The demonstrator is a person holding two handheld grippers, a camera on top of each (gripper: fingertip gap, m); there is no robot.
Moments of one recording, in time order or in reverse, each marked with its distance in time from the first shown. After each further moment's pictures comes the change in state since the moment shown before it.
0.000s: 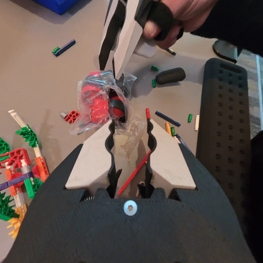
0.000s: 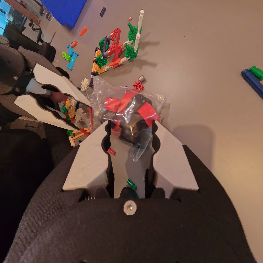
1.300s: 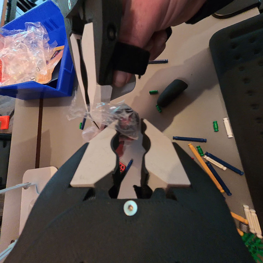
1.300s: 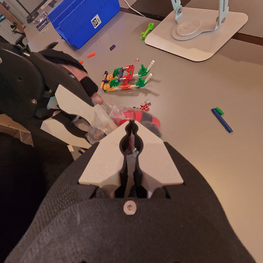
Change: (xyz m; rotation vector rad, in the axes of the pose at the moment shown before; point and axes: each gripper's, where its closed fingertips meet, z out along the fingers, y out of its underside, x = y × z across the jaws) left arm 0.019 -0.076 0.035 -0.069 -0.079 0.616; right arm -0.043 -0.028 -0.041 0.170 0.145 -0.213
